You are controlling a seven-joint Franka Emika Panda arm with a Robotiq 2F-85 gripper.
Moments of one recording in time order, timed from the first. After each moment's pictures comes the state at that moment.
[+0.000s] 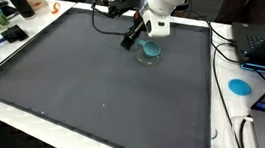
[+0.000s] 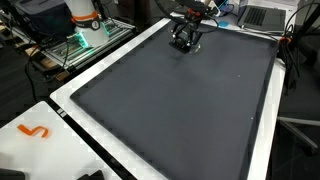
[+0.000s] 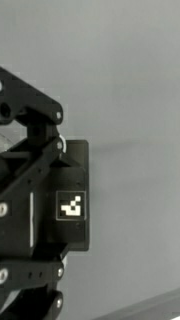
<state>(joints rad) 0.26 0.48 0.19 -1.94 -0.57 1.92 -0.67</state>
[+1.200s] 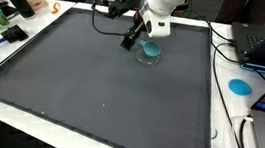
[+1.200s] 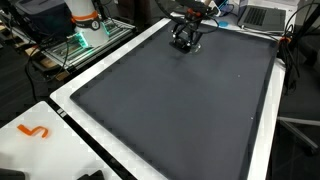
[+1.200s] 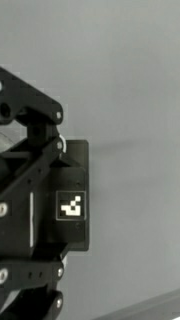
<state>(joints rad) 0.25 0.48 0.20 -1.94 -0.57 1.92 -0.67</state>
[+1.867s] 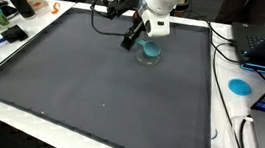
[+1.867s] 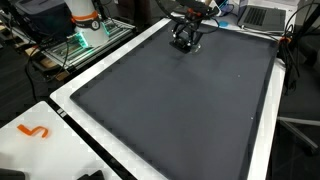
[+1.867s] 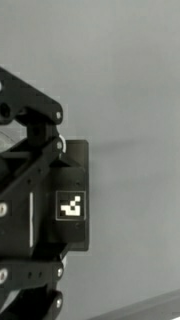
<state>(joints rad) 0.24 0.48 0.20 -1.94 -0.56 1.92 -0.70</state>
